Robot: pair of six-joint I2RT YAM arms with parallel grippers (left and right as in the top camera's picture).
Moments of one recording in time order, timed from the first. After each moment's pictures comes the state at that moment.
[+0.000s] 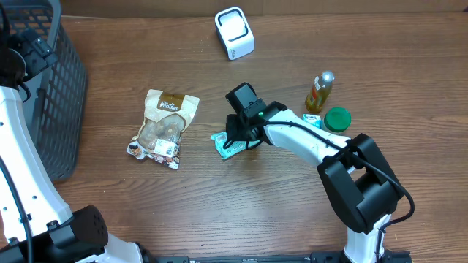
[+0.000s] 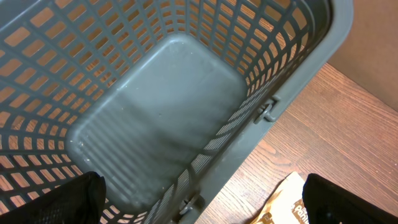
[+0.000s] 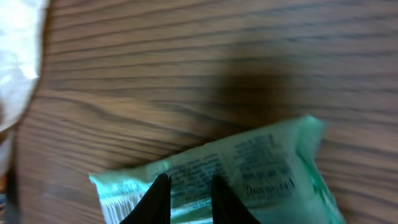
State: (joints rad) left arm 0.37 1.73 2.15 -1.31 -0.20 -0.31; right arm 0.63 2.00 1.32 -0.51 -0.06 0.62
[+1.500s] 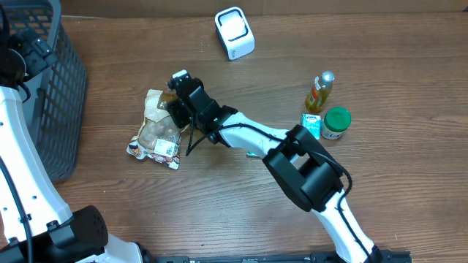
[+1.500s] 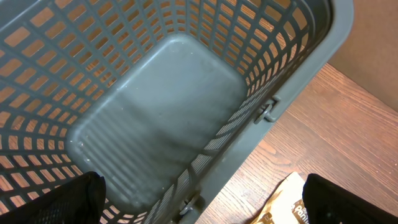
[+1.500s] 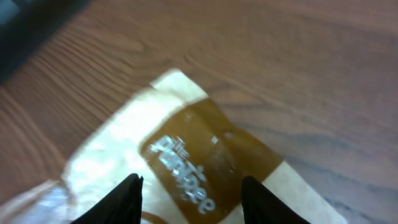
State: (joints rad) left arm 0.37 1.73 2.15 -1.31 -0.20 -0.31; right arm 0.79 2.36 1.65 0.06 -0.03 0.28
